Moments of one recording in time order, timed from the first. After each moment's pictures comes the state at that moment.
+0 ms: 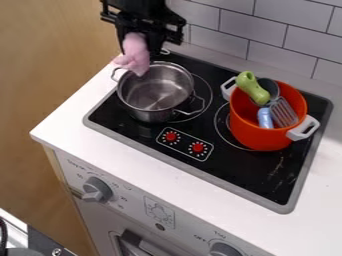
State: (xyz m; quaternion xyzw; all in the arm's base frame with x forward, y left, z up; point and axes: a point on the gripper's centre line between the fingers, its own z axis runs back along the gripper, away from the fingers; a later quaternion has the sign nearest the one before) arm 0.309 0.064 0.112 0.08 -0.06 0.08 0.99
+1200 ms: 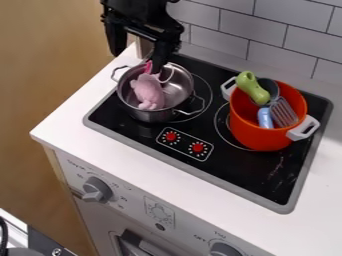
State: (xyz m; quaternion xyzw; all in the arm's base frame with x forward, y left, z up) arm 0.297 0.075 0.112 0.10 -0.04 0.05 0.99
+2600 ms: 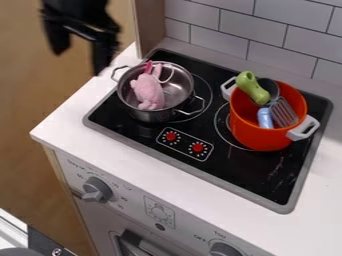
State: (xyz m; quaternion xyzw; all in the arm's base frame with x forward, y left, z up) arm 0.240 0.113 0.136 0.11 -0.05 0.01 0.99
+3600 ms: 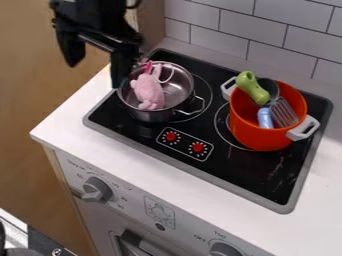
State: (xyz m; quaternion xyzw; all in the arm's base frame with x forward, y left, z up) arm 0.239 0.069 0.131 0.11 -0.05 0.05 0.99
